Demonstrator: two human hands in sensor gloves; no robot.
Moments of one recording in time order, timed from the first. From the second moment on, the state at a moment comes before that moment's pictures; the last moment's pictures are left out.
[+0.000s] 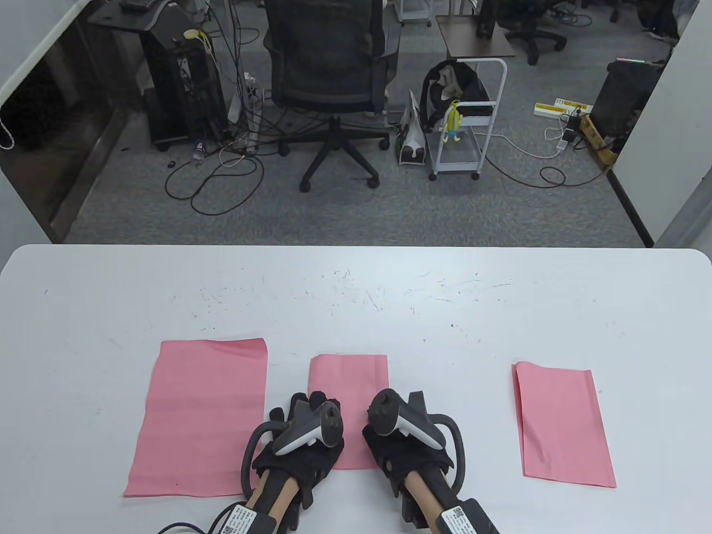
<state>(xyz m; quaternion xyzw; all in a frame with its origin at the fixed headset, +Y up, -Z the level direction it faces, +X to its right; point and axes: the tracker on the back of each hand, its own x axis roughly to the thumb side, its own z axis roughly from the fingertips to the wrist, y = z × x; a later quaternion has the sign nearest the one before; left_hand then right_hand) -0.115 -0.806 -0.326 -0.31 -0.08 -0.03 0.95 0.063 -0.771 -0.327 0.05 0.25 0.96 0.08</state>
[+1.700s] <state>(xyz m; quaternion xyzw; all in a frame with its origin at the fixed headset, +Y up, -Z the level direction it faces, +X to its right) -0.115 -0.806 -0.326 -0.31 -0.08 -0.02 0.95 0.068 -0.741 -0.374 0.05 0.25 0.96 0.12</state>
